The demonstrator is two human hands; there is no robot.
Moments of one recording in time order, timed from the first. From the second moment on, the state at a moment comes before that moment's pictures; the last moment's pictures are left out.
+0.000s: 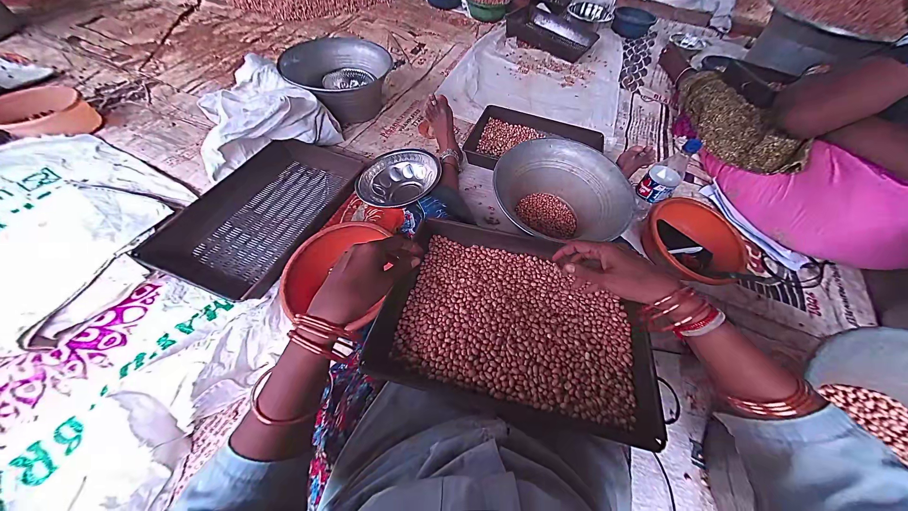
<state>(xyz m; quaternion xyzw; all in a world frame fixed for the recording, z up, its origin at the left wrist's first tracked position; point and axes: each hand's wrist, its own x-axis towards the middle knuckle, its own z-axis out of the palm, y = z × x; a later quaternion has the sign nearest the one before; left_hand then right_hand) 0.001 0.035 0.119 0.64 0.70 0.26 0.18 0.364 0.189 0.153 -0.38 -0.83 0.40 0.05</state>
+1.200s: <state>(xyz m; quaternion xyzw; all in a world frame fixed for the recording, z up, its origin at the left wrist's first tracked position) 0.158 0.163 0.041 0.71 0.60 0.27 0.26 0.385 0.211 0.078 -0.46 -0.86 0.20 -0.14</state>
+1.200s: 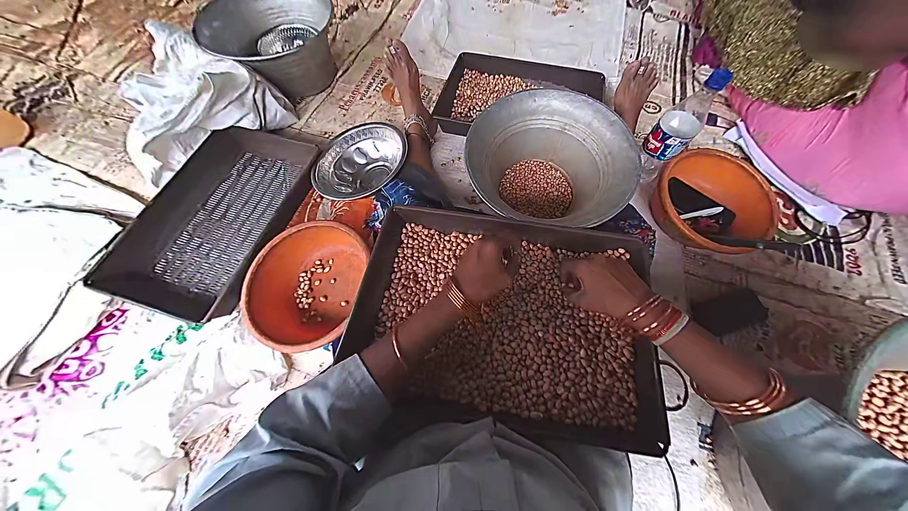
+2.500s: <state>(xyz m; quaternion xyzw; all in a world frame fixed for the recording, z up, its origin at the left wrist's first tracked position) 0.118 0.167 0.028 0.59 0.57 0.40 0.40 0.423 0.235 0.082 -0.49 -0.70 0.47 0.21</state>
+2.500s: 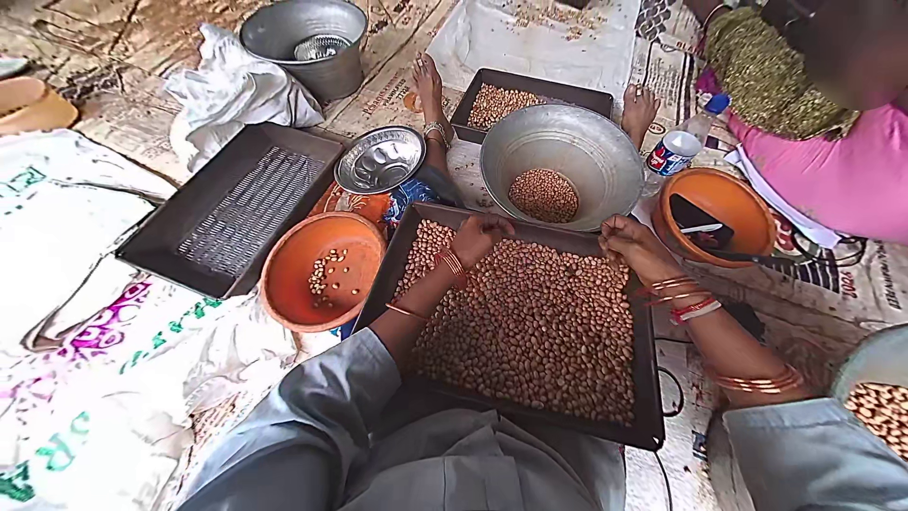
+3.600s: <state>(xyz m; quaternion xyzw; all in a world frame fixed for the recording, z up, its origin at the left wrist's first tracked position) 0.128 0.128 0.077 0.67 0.71 0.05 0.21 0.387 0.215 0.068 -0.46 -0.70 0.53 0.11</state>
